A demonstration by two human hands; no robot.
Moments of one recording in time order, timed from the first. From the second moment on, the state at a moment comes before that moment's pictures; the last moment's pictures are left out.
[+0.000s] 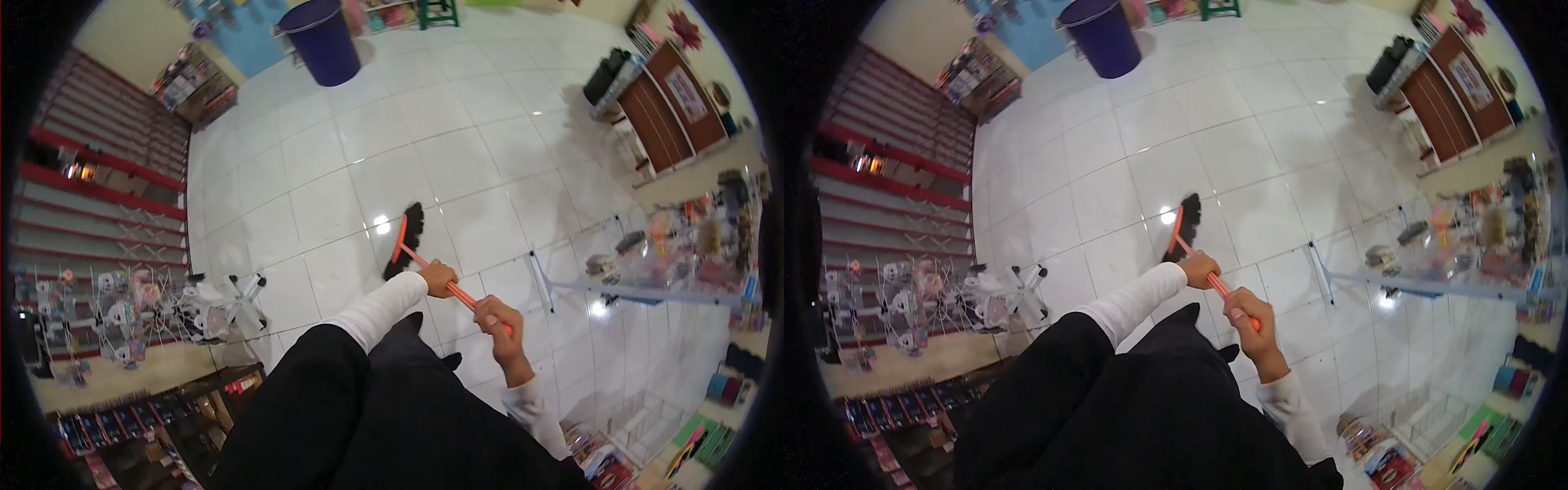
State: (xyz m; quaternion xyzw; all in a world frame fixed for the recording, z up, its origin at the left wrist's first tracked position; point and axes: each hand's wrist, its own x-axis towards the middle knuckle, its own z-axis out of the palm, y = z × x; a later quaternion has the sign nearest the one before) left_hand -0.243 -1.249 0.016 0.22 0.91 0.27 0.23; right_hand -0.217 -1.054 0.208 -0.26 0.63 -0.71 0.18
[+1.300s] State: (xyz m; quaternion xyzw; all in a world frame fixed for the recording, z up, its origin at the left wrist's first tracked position) left_hand 0.040 -1.348 -0.005 -0.59 0.67 0.44 -0.02; right_hand -0.152 -1.360 0.145 -0.44 0.49 -0.37 0.65
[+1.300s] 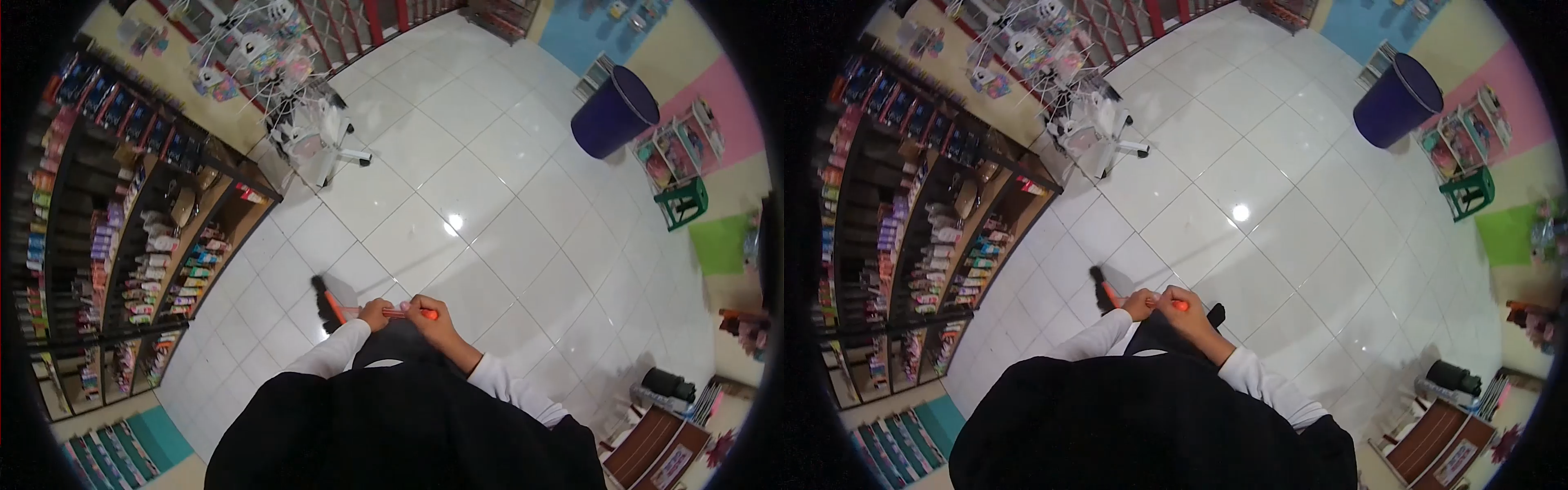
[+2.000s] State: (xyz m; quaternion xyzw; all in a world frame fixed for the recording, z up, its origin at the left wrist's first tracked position) left_hand -0.122 -1.523 -0.027 -0.48 0.55 0.43 -0.52; right_hand -0.192 -1.478 0.230 -0.82 0.30 -0.26 0.41
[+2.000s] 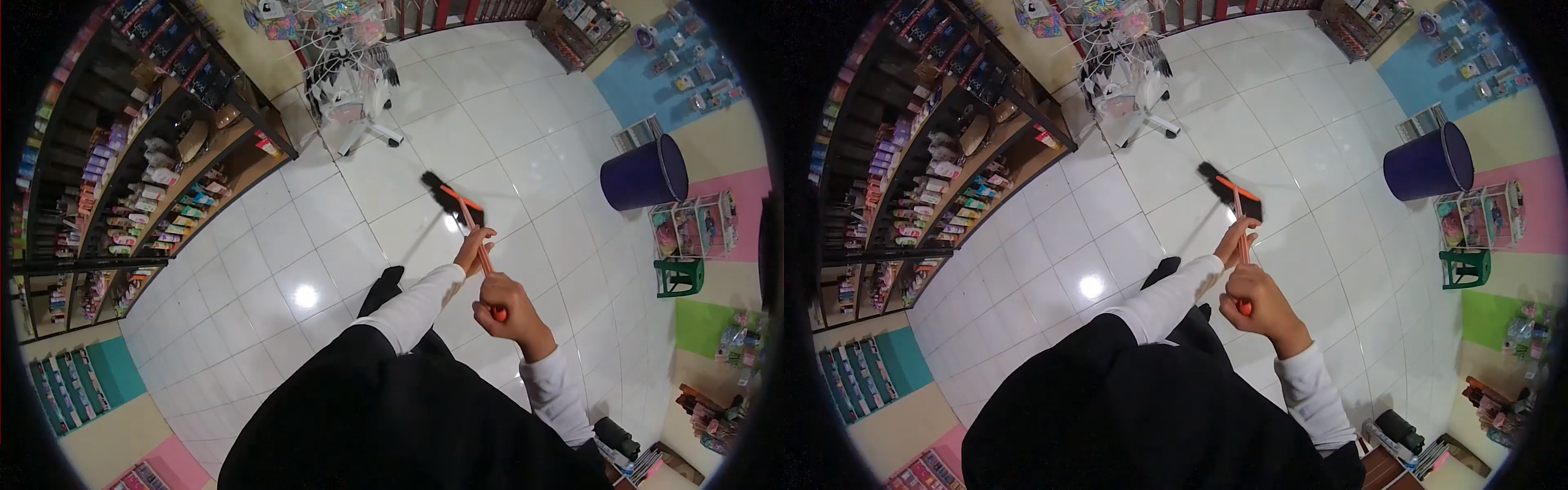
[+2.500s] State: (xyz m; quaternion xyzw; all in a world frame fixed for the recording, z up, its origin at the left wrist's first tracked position) left_hand 0.085 -1.508 0.114 -0.53 0.68 0.38 -0.35; right_hand -0.107 -1.561 0.334 -0.57 0.22 -0.34 0.71
